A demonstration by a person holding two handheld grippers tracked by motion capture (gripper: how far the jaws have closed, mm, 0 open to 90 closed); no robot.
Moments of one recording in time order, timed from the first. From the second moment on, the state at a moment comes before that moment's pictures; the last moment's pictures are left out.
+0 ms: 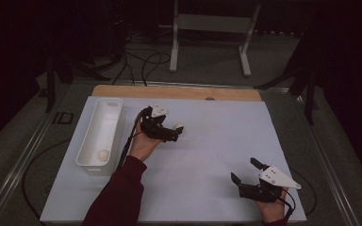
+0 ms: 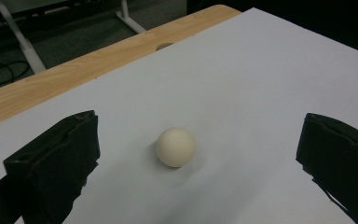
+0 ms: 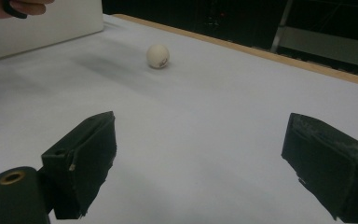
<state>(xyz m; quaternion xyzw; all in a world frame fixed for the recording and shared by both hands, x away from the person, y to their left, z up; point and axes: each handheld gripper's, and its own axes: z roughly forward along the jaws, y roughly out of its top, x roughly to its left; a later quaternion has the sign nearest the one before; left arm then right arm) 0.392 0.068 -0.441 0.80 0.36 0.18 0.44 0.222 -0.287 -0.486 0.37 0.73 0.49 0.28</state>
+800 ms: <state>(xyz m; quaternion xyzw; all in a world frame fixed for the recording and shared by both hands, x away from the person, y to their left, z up) 0.409 0.060 -0.453 0.80 0.37 0.18 0.43 0.222 -0.287 -0.486 0.37 0.73 0.49 0.28</state>
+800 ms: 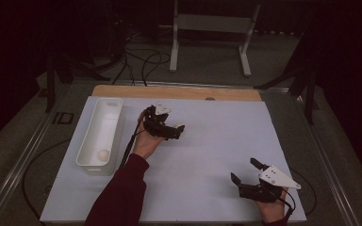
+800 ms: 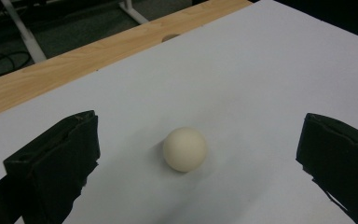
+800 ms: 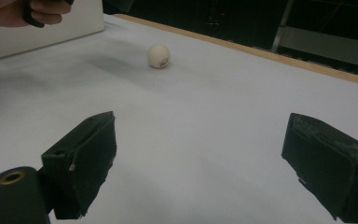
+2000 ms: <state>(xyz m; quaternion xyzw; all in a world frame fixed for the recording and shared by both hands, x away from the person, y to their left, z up) 0.430 0.052 -0.476 0.81 0.39 0.17 0.41 0.222 -0.287 -0.487 0.37 0.73 0.49 0.28</state>
